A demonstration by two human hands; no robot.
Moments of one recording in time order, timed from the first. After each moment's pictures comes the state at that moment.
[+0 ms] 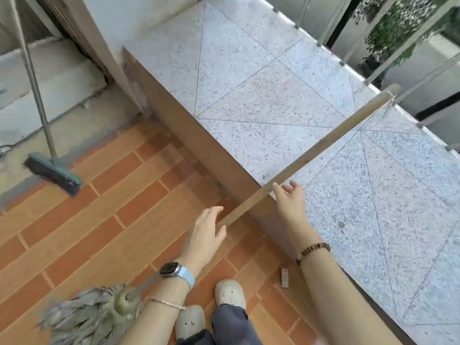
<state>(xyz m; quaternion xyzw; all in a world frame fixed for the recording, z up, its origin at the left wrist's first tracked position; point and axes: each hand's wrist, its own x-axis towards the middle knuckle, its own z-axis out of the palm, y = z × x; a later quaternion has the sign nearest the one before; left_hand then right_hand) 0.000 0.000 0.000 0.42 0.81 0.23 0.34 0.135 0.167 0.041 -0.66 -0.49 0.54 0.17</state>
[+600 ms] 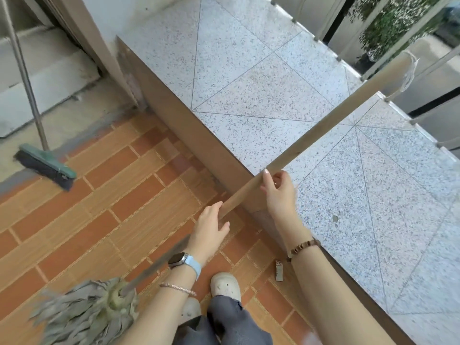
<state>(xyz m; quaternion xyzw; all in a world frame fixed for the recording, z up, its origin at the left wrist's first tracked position) 0.014 0.003 -0.007 0.38 0.80 0.24 0.40 0.118 0.153 0.049 -0.63 -0.57 0.49 0.21</state>
